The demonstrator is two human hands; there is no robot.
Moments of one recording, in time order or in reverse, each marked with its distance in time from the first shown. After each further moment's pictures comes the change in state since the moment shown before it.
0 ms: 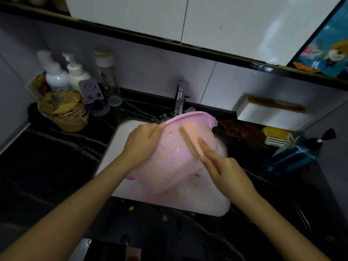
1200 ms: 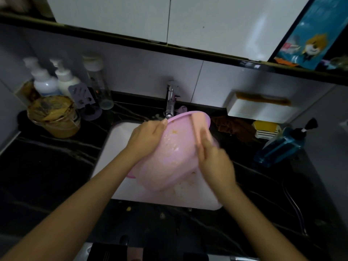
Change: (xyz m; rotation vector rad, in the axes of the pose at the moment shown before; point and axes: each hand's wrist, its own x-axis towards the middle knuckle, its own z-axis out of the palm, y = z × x) left_hand 0.021 0.020 0.009 0.079 -0.112 0.041; right_hand 0.021 -0.017 0.004 -0.129 0.137 0.226
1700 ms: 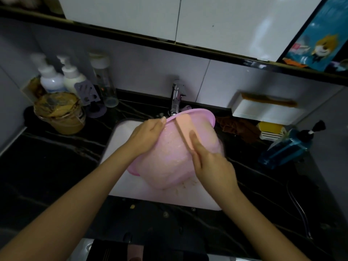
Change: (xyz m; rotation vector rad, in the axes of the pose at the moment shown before) left_hand 0.000 -0.017 -0.006 -0.155 -0.073 -0.005; right_hand -0.019 -0.015 0.002 -0.108 -0.061 -0.181
